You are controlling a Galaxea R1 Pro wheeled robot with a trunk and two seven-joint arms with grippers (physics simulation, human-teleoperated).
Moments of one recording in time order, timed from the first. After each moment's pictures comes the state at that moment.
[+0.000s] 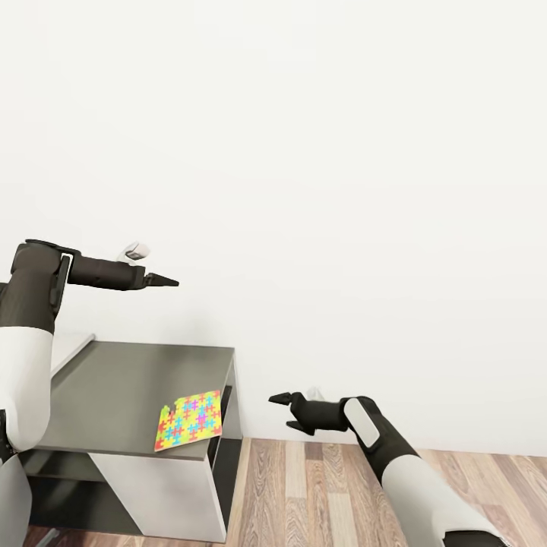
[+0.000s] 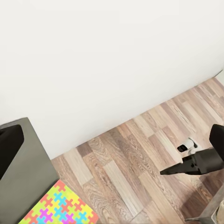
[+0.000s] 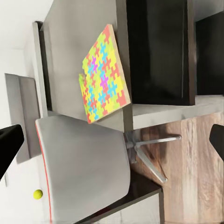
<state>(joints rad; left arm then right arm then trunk) -1.21 0.30 0.17 -0.95 -0.60 1.00 -1.56 -0.72 0.10 -0.01 -0.56 -0.68 0.88 0.36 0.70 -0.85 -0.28</state>
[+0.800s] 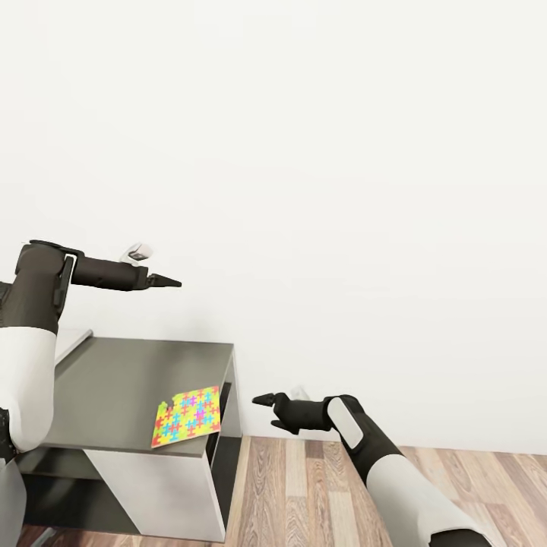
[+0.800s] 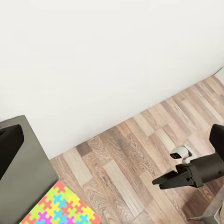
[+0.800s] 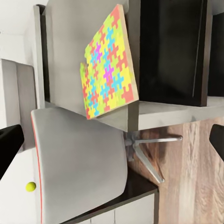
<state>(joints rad) -1.21 0.29 0.17 -0.95 -0.60 1.00 -1.56 -0.72 0.16 0.05 -0.57 -0.68 0.85 0.36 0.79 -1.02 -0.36</state>
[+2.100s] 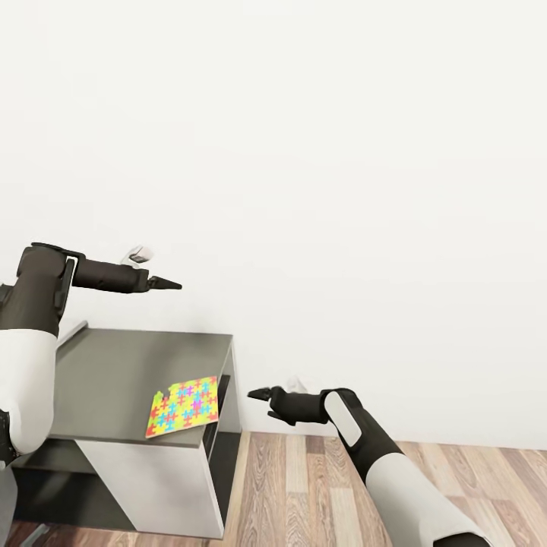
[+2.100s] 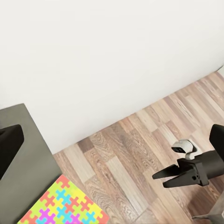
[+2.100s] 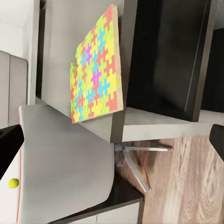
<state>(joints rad) -1.20 0.29 0.17 -0.95 -0.60 0.99 -1.56 -0.71 0.16 0.11 -0.65 -0.68 0.84 0.37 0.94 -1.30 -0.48</state>
